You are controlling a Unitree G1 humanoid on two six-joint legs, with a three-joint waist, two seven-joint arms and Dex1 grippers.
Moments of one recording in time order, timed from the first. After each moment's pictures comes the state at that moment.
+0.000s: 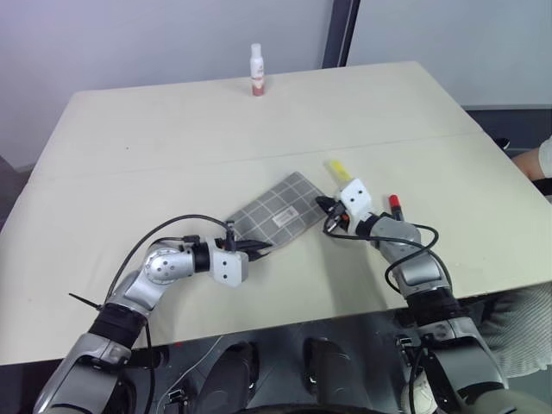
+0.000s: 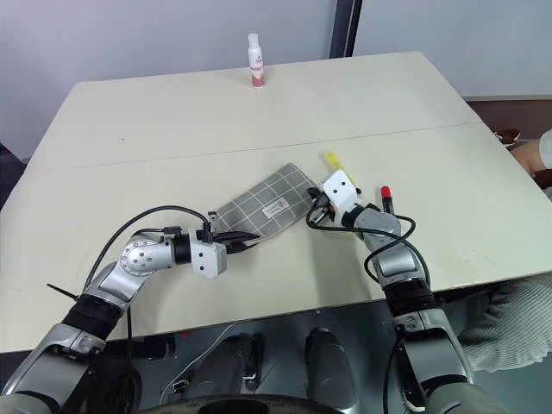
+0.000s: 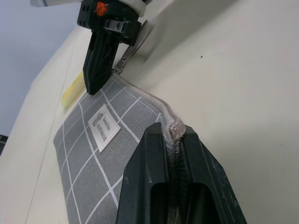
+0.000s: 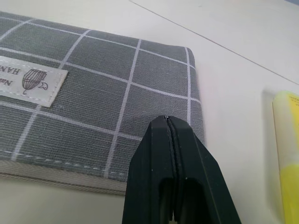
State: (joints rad) left arm -0.36 0.55 -0.30 0.26 0.16 -0.69 -0.81; right arm -0.47 -0.37 0.09 0.28 0.08 0.13 0.60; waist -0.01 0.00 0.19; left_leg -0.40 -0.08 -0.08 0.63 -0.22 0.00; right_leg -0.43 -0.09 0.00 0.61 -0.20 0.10
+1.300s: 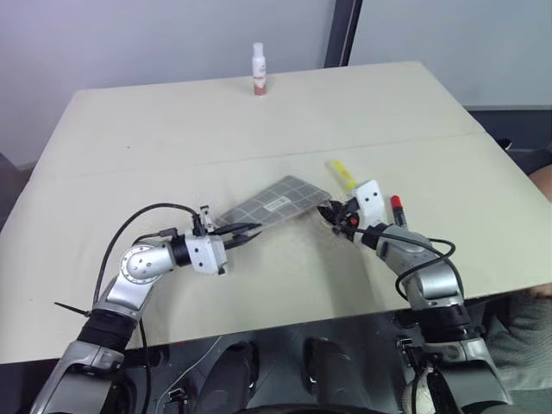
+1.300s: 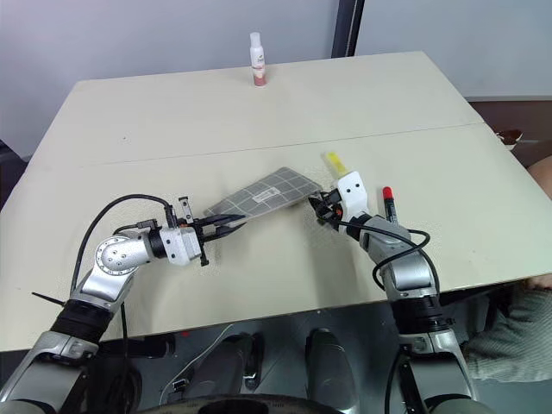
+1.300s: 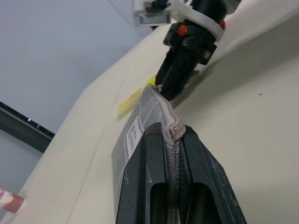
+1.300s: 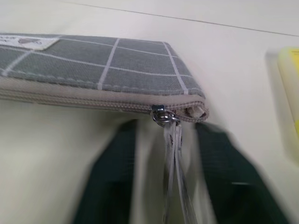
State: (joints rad) left arm -0.31 0.56 -0.19 0.23 -0.05 -0.73 -0.83; right arm -0.37 -0.37 0.04 0.04 0.24 0.44 0.55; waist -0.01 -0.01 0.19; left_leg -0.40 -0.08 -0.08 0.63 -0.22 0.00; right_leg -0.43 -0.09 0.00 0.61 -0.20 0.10
